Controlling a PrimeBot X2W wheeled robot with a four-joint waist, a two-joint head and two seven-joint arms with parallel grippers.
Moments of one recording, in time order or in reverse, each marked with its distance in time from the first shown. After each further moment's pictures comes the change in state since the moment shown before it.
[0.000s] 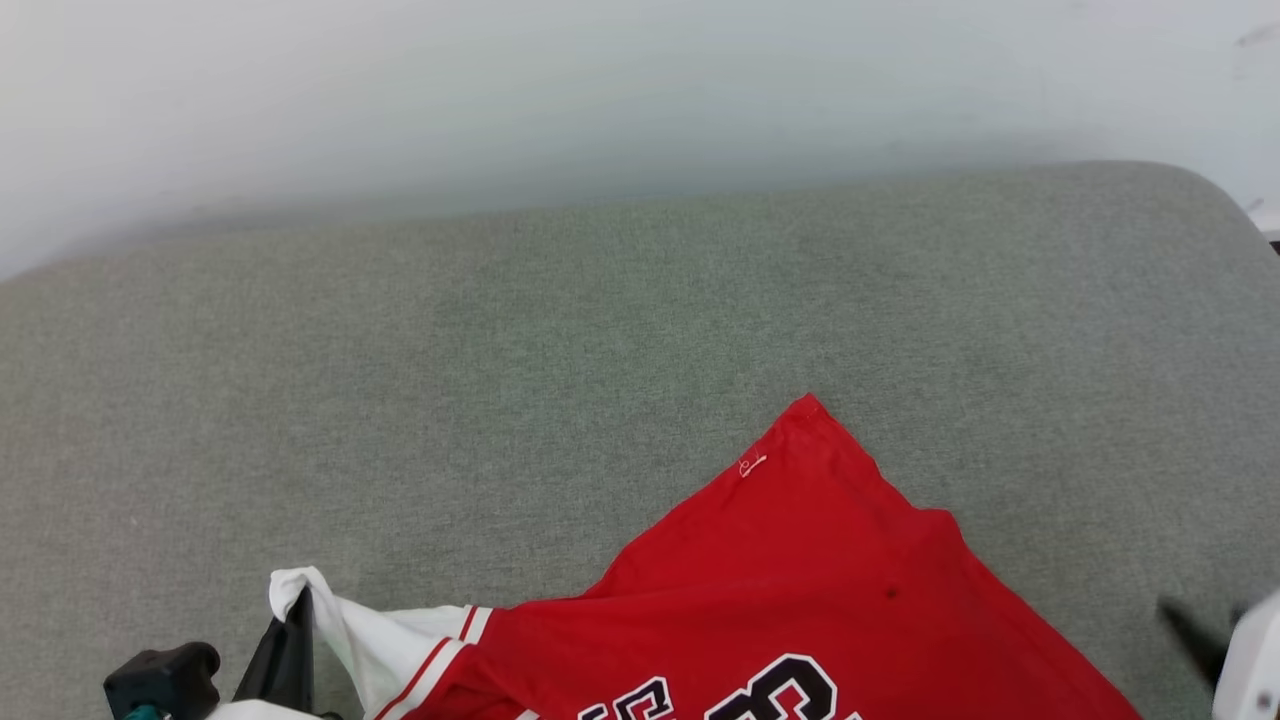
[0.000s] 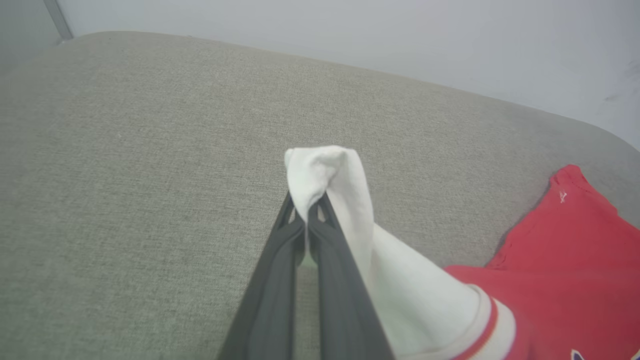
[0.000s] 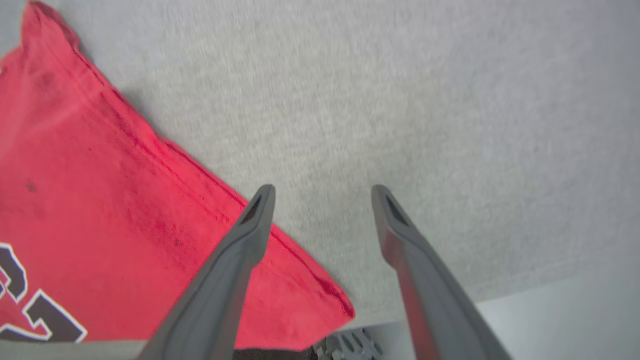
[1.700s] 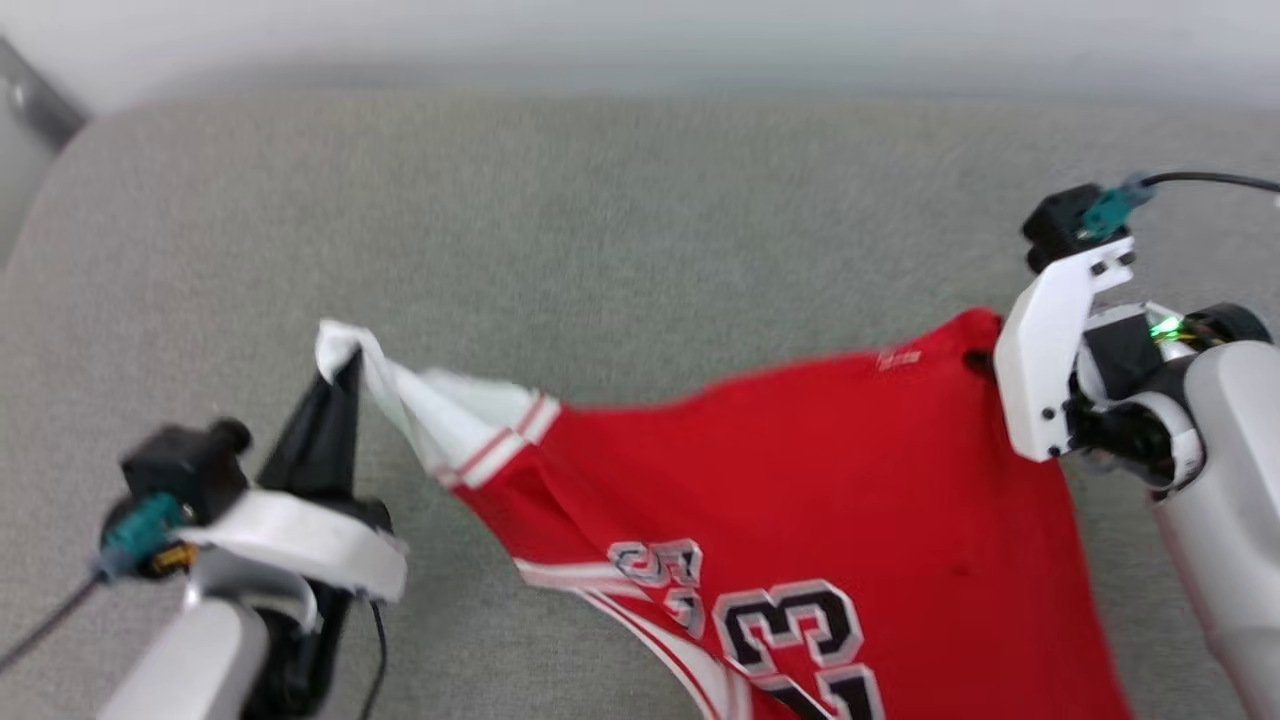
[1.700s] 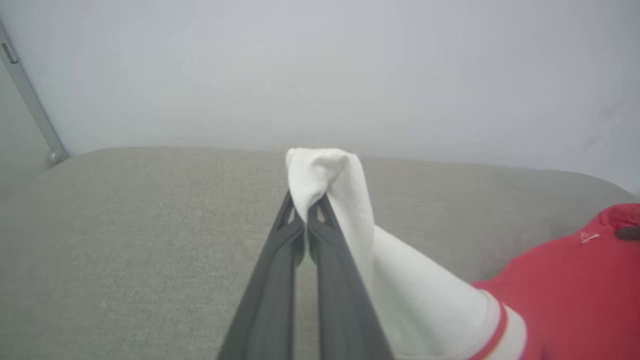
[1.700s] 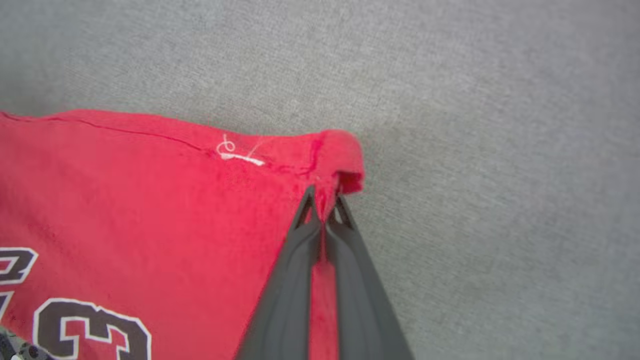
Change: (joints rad) left arm -0.376 0.012 -0.072 0.011 0.073 -0.096 0.005; right arm -0.734 -0.063 0.571 0.310 0.105 0.000 0.066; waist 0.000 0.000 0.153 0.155
